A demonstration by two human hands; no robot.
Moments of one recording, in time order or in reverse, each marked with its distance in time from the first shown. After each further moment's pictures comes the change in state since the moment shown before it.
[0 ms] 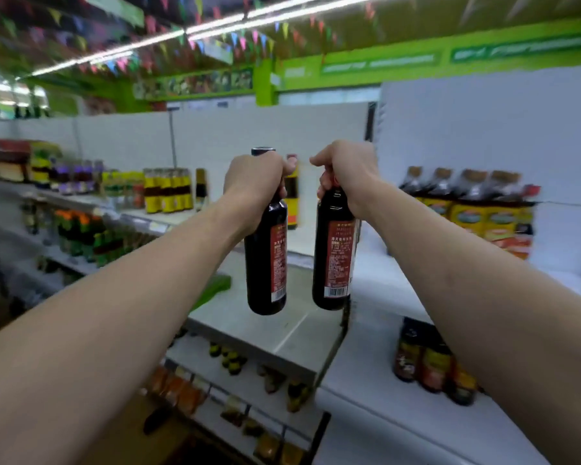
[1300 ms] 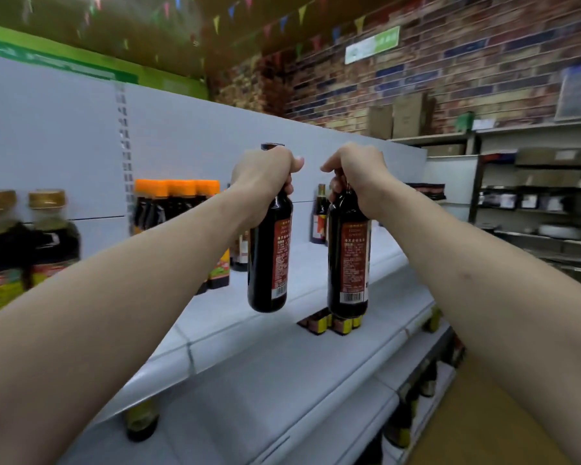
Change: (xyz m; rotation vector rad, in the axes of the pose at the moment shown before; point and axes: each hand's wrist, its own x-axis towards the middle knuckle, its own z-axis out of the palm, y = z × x) left_hand -0.472 0.204 0.824 -0.390 -1.124 0.096; right_hand -0.333 -0.119 -0.872 -0.447 1.202 0.051
